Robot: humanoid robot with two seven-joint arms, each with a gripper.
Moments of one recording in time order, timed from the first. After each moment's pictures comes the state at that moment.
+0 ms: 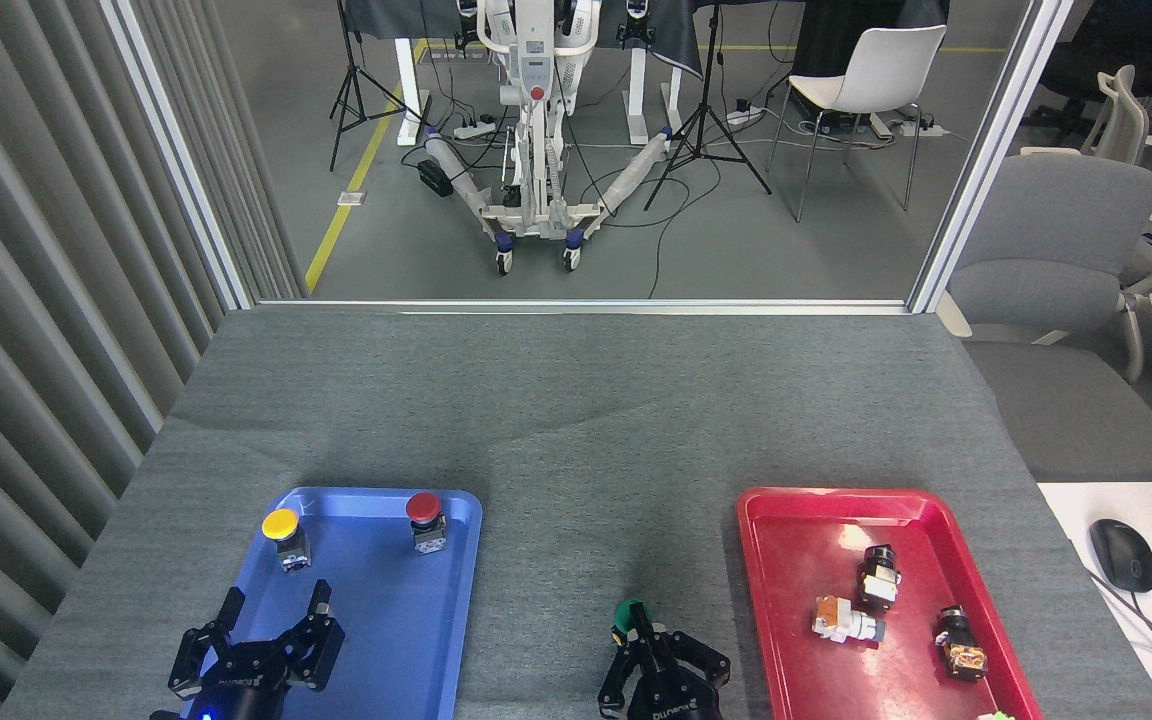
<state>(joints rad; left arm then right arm) 0.00 0.09 0.13 -1.27 -1.32 -0.20 0.27 0.03 0.08 0.45 -1.32 1.59 0.20 -0.10</state>
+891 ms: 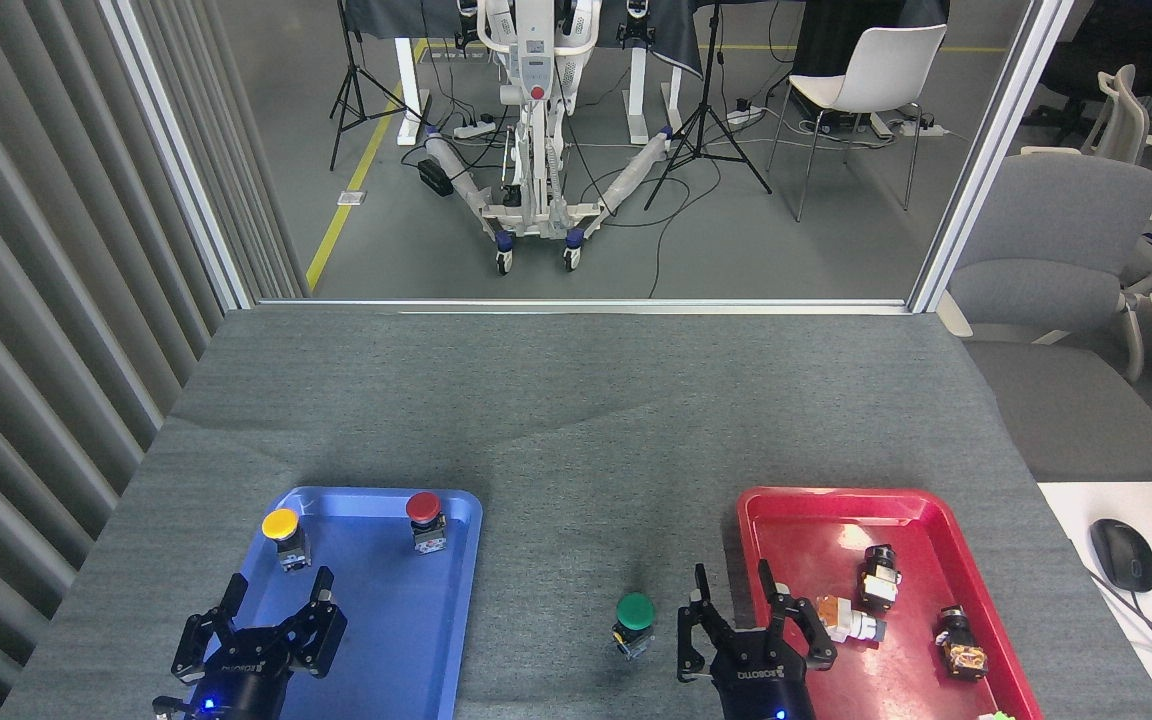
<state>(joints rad) -0.03 0.09 0.12 -1.27 -1.32 -0.21 0.27 0.04 0.01 0.29 -1.42 1.48 0.23 -0.20</state>
